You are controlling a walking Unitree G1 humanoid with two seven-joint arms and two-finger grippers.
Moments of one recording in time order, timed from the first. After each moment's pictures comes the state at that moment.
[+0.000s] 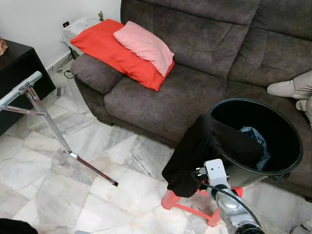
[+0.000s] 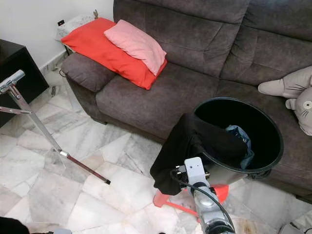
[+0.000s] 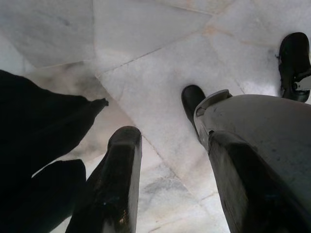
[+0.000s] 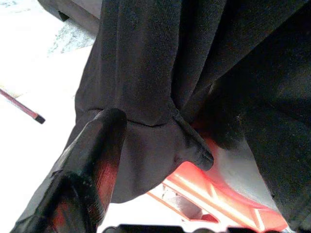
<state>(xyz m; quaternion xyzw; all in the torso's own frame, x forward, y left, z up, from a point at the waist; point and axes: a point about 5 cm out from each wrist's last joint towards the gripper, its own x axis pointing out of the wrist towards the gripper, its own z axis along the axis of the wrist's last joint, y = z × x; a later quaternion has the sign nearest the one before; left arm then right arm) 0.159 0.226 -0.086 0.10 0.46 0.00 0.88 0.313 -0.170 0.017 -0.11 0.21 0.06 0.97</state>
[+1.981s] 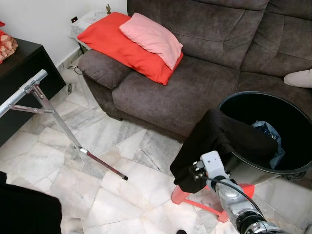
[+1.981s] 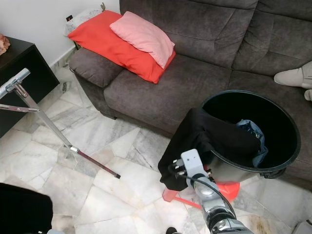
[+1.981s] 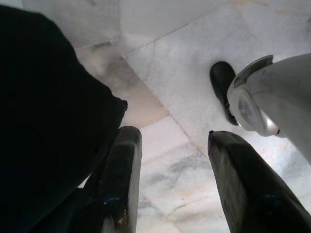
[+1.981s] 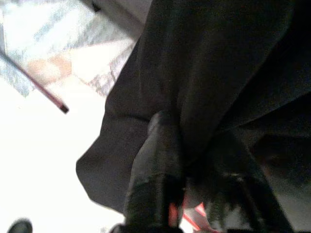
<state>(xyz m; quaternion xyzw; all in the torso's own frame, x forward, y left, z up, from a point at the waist) 0.153 0.245 -0.083 0.13 0.47 -0.01 0.88 0.330 -0.169 0.035 -0.13 0.20 0.10 0.97</state>
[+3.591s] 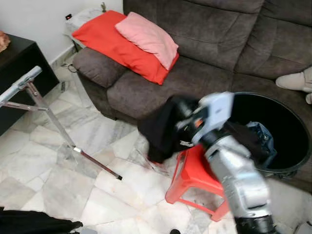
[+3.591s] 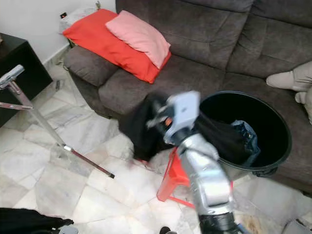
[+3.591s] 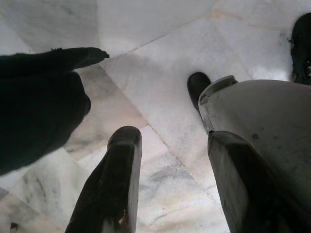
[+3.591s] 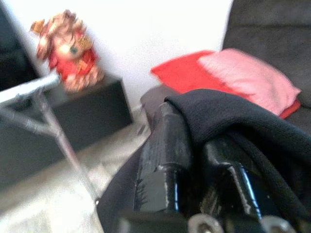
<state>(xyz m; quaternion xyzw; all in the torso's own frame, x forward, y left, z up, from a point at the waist) 0.168 0.207 -0.087 0.12 0.46 -0.01 0.88 0.312 -0.097 0.235 0.05 -0.12 0.26 0.96</state>
